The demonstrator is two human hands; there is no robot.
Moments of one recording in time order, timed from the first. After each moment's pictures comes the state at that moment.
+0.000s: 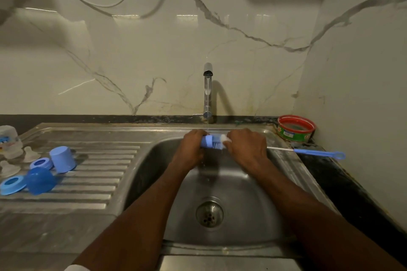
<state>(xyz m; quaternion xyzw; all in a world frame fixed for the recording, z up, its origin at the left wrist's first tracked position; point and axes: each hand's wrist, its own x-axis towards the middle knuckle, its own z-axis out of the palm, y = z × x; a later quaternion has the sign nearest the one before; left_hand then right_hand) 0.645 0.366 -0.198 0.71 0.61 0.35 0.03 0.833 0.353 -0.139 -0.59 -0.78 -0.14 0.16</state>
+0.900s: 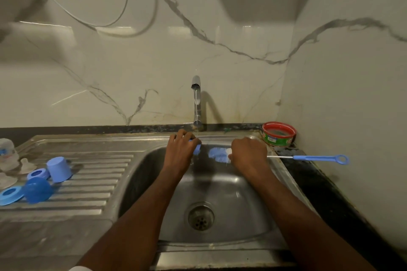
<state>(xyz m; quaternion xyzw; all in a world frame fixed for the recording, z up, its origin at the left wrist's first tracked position) 0.650 0.350 -0.178 0.72 0.62 0.20 -0.23 0.868 0.316 -0.113 -0.62 -0.76 -0.14 0.08</state>
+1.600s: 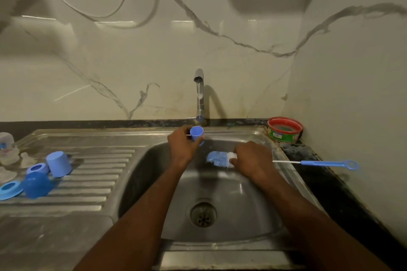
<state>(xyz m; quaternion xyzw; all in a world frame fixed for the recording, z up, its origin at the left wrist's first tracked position) 0.661 0.352 -0.176 0.54 0.65 0.52 0.12 0.874 0.324 -0.141 -0.61 -0.79 -0.07 0.09</state>
